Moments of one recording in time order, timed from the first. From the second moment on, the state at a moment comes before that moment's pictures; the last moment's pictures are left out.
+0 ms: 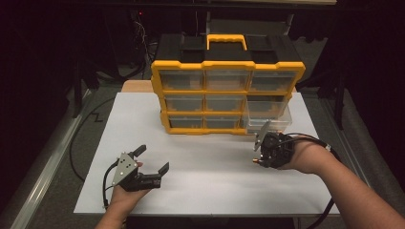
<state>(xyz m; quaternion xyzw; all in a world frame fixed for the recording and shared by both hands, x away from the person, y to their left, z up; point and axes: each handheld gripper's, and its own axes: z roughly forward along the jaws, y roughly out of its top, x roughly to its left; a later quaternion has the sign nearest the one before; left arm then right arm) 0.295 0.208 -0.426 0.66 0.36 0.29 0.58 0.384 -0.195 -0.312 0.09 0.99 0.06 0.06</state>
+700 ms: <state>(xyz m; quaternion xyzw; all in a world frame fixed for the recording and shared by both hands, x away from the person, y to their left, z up) 0.295 0.209 -0.425 0.66 0.36 0.30 0.59 0.388 -0.196 -0.273 0.09 0.99 0.06 0.06</state>
